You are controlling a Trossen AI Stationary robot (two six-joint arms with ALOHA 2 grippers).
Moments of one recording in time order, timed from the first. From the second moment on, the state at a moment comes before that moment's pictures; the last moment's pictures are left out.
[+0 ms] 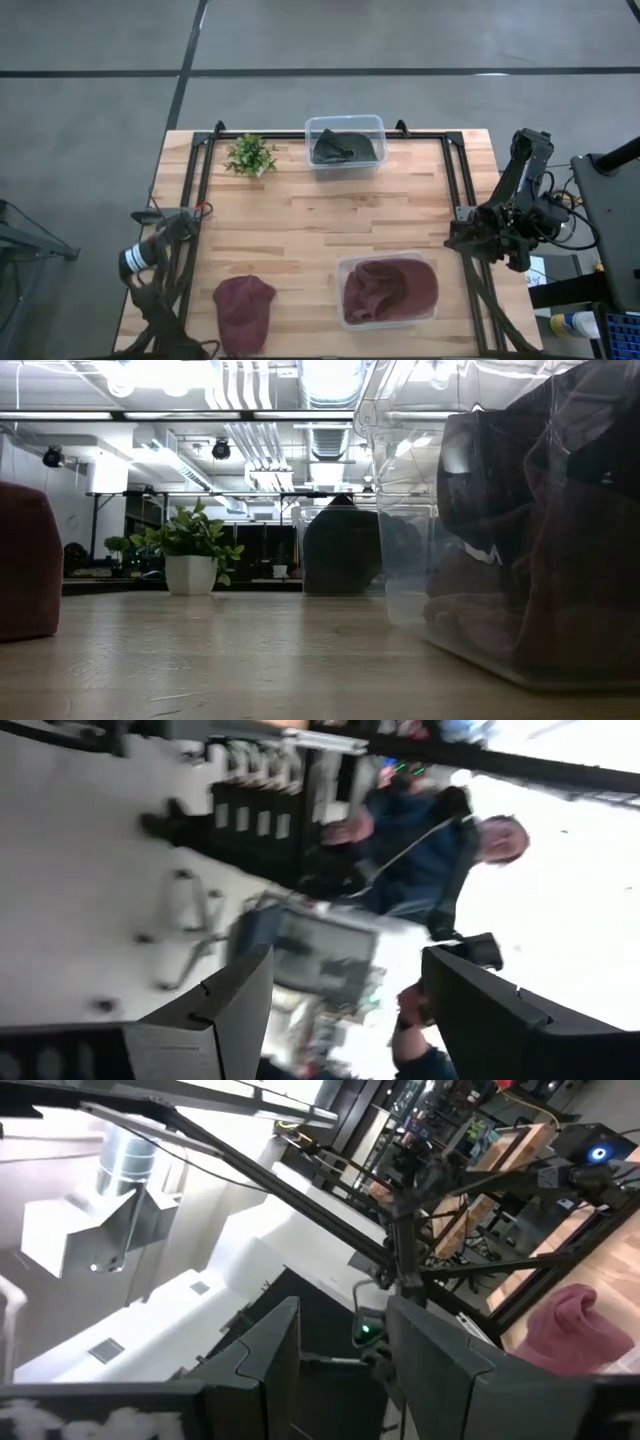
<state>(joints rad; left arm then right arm) -1.15 2.06 1.49 0.28 -1.00 -2.09 1.14 0.67 0.57 0.58 0.92 0.69</state>
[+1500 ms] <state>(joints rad) -0.95 1.49 1.67 -0.56 -0.84 -1.37 1.13 0.67 0.57 0.58 0.99 0.68</state>
